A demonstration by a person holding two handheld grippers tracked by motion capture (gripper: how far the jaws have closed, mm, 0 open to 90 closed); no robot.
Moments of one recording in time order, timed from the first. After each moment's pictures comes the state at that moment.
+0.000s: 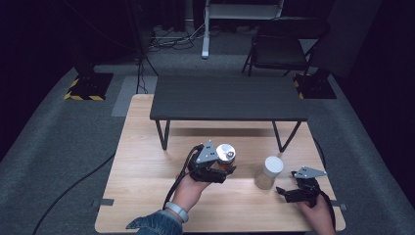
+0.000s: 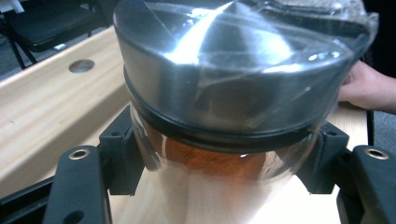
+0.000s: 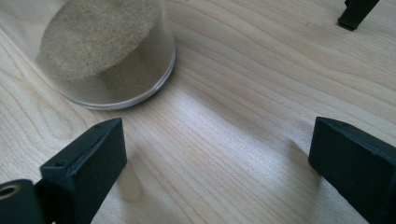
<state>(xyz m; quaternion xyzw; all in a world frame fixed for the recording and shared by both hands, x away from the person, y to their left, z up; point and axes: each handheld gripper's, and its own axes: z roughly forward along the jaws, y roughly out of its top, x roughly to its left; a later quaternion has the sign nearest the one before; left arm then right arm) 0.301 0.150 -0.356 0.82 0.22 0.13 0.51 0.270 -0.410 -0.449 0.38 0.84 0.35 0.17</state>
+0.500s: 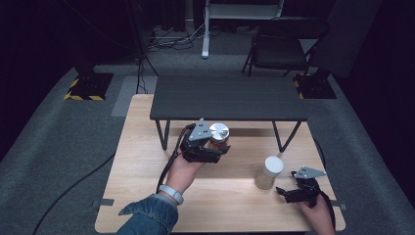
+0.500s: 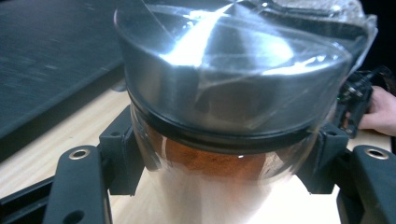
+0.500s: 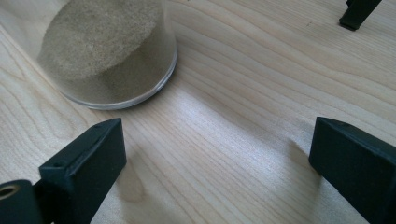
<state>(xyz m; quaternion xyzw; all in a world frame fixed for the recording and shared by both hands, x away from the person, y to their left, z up) 0.319 0.168 -0.307 0.82 0.24 0.16 0.50 0.270 -0.410 -0.449 0.38 0.84 0.35 0.17</state>
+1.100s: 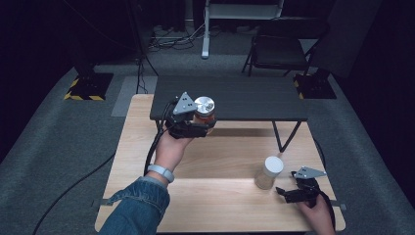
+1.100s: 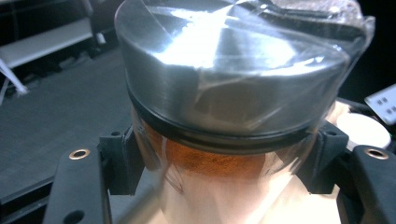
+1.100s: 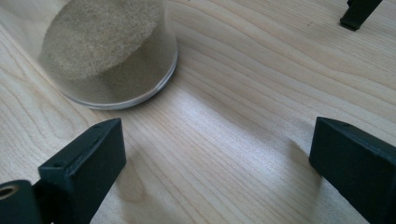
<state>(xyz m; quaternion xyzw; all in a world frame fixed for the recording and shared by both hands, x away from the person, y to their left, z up) 0.335 0.193 -0.263 0.79 0.27 0.21 0.51 0.270 -0.409 -0.449 0.38 0.84 0.35 0.17</state>
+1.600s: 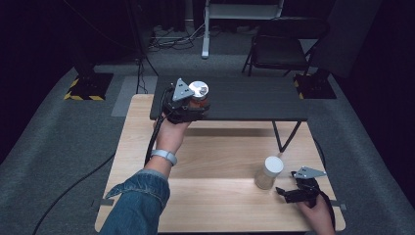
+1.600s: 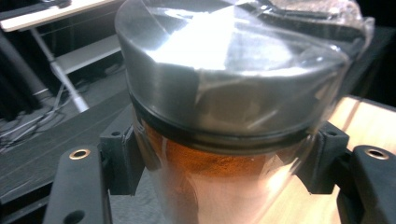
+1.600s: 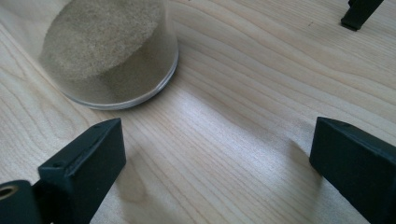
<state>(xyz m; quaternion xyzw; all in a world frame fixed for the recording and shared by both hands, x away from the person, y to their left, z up) 0.355 0.180 -0.269 0.77 0.31 0.28 0.49 0.270 -0.409 -0.449 0.38 0.84 0.35 0.17</state>
